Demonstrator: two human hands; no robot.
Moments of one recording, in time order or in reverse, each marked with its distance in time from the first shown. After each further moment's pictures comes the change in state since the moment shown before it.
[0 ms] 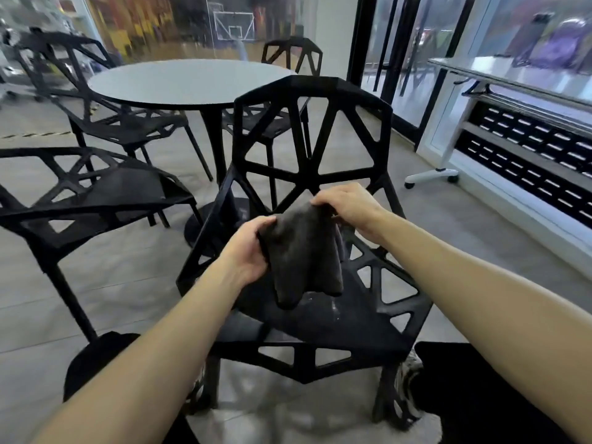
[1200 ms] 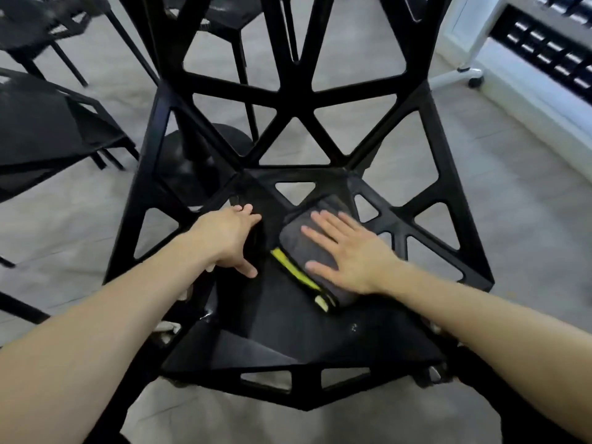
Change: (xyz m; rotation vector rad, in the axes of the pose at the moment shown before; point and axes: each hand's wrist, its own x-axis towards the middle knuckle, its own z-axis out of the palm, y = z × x) left_hand 0.130 -0.026 -0.044 2.210 -0.246 -0.055; right_hand 0.045 0.223 0.035 -1.215 -0.342 -0.244
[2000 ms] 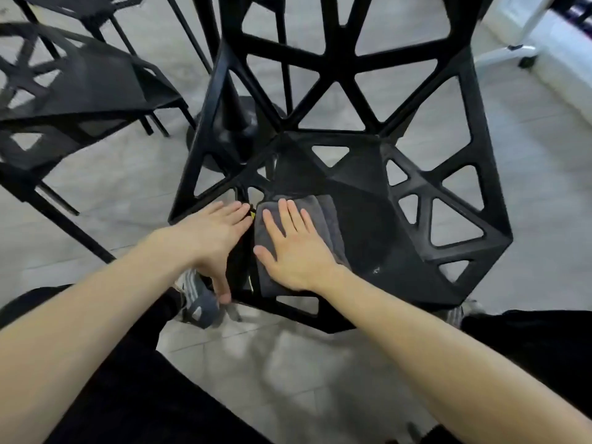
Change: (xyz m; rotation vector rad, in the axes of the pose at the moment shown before) left_hand -0.131 -0.029 0.041 0.181 -0.169 0.083; right_hand 0.003 -0.175 0.004 0.282 -0.039 0.003
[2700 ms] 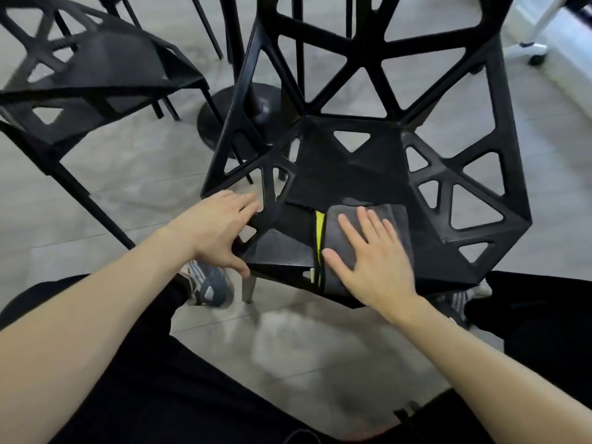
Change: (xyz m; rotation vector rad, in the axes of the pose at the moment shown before) left_hand -0.014 -0.032 0.066 -0.045 0.443 0.138; right_hand -0.094 0.024 0.009 -0.144 0.272 0.252
